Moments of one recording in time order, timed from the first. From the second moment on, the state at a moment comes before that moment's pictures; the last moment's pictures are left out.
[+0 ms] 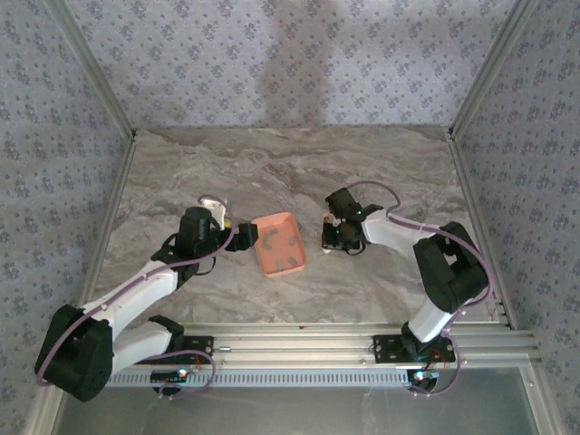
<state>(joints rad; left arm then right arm) -0.46 1.08 0.50 0.03 0.17 -0.41 0.55 1.65 0.94 -0.49 -0.11 0.56</state>
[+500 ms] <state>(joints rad) -0.46 1.08 0.50 0.02 0.18 -0.42 0.57 1.60 0.90 -0.52 -0.11 0.58</state>
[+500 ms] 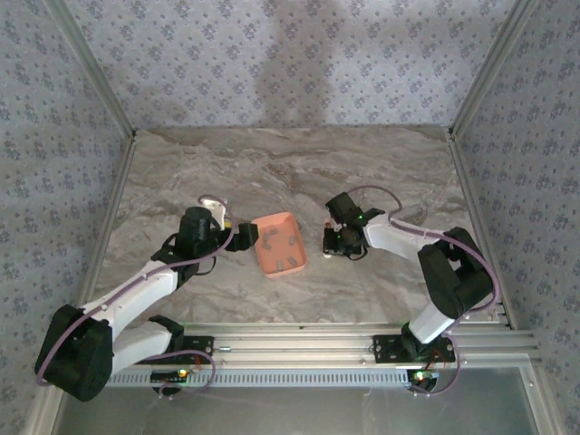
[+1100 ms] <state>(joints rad) -0.55 1.28 0.73 0.02 0.26 -0.37 0.56 1.37 0.81 -0.50 -0.11 0.57</state>
